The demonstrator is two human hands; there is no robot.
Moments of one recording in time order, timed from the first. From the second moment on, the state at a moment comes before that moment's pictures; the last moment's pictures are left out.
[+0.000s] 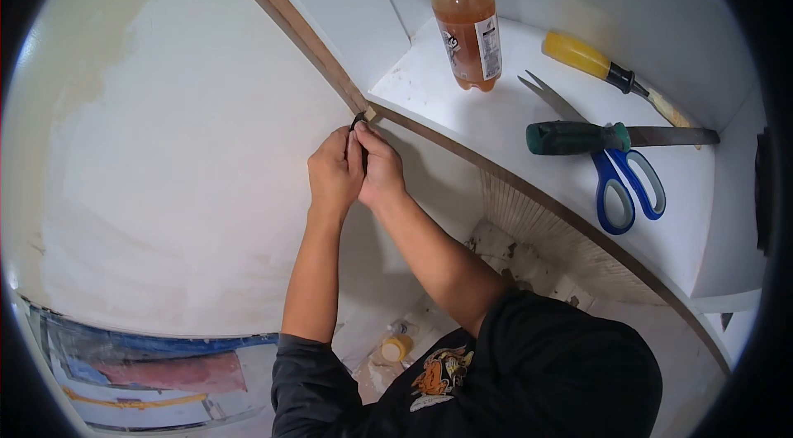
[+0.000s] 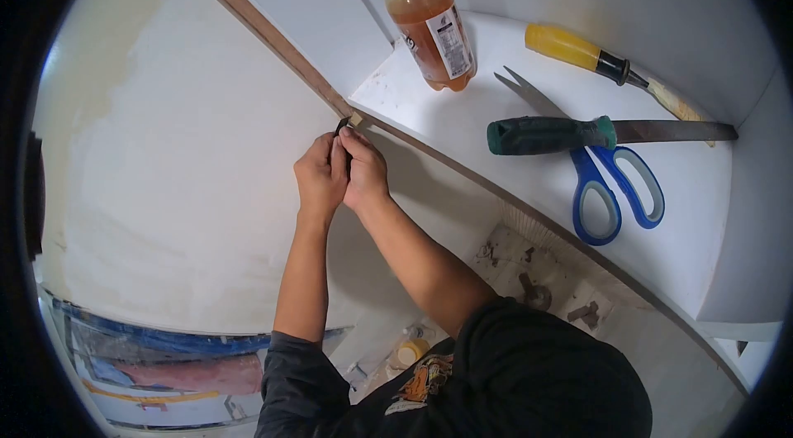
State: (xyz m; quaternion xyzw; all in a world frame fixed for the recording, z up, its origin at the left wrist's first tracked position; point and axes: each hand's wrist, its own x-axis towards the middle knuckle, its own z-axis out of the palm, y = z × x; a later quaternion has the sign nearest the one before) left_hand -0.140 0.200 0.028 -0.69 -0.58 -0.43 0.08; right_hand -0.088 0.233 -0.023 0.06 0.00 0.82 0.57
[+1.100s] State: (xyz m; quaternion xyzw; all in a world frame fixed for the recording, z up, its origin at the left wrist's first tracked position) left_hand -0.149 0.117 -0.062 -0.59 -0.66 -0.44 -0.10; right_hand -0.056 0.171 -0.139 -0.12 -0.16 0.87 0.45
